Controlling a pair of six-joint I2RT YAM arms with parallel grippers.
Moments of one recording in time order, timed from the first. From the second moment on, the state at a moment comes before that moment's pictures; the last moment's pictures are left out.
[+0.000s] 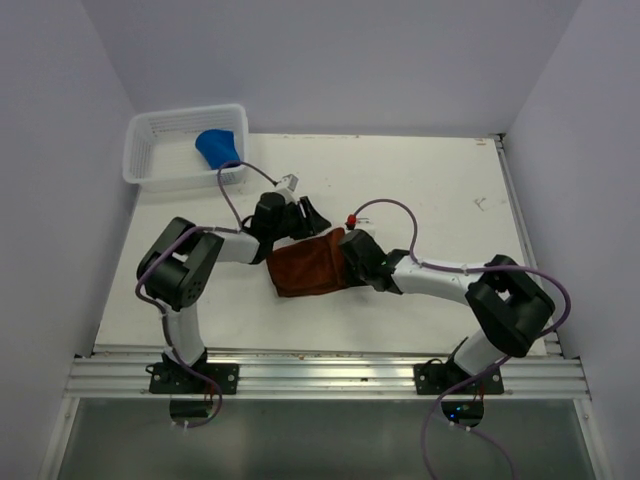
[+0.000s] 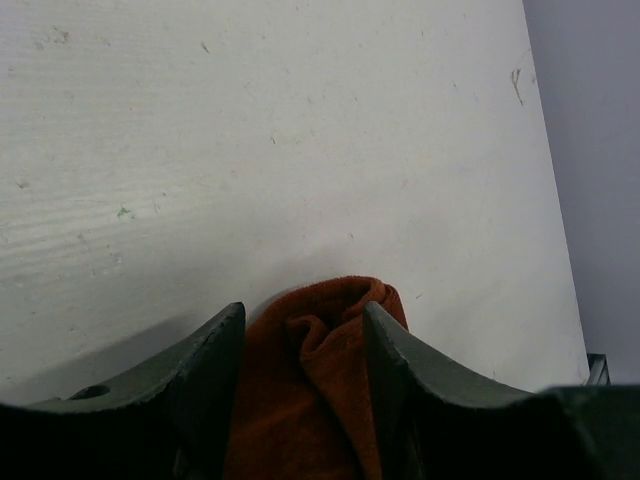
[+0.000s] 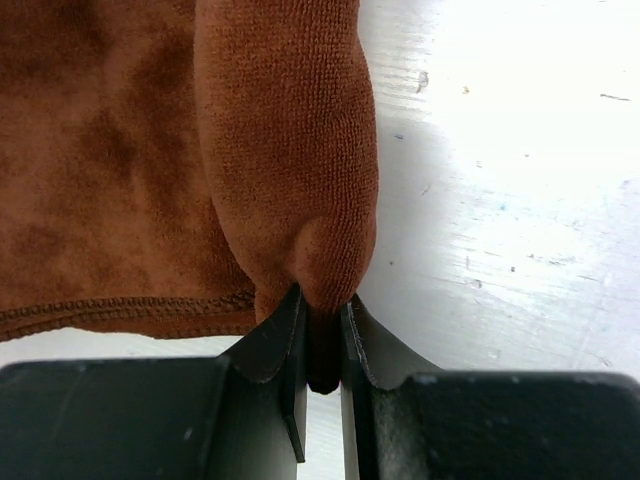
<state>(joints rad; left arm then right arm) -0.49 1.89 0.86 0.60 0.28 -0.72 0.82 1.58 0.81 -0.17 0.26 0.65</state>
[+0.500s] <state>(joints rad) -0.46 1.82 0.92 0.38 0.42 -0.84 0.87 1.63 0.92 -0.34 0.40 0.59</state>
